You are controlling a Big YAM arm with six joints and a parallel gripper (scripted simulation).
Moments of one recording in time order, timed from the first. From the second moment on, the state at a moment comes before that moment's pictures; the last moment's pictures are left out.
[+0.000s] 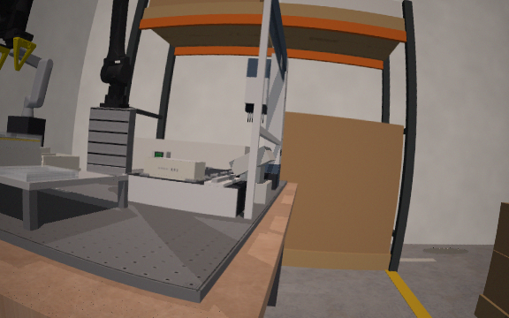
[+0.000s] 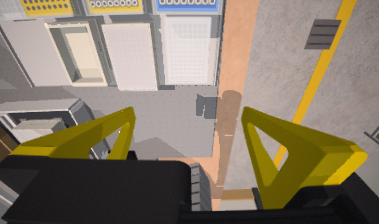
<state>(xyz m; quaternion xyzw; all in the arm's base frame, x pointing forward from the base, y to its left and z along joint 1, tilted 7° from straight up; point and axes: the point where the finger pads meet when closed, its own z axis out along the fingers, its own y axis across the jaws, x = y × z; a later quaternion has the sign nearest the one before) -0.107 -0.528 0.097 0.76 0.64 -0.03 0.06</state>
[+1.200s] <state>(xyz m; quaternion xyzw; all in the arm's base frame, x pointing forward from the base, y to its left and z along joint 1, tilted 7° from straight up) -0.107 -0.535 0.046 0.76 0.64 -0.03 0.06</state>
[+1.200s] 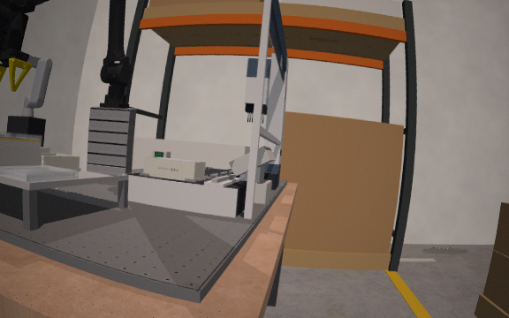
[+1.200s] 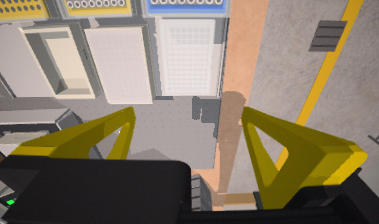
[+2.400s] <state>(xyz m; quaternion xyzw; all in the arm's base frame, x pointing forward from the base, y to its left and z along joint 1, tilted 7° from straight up) -0.106 -0.543 -0.006 0.76 0.64 -0.03 0.06</state>
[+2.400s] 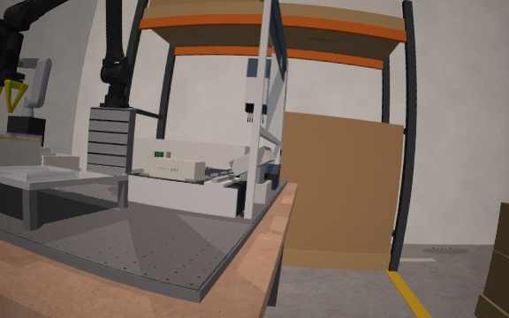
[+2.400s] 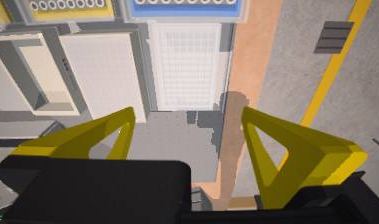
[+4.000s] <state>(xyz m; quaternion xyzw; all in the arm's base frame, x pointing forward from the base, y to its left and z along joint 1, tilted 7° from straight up) -0.104 -0.552 -0.076 0.76 0.64 -0.03 0.06</state>
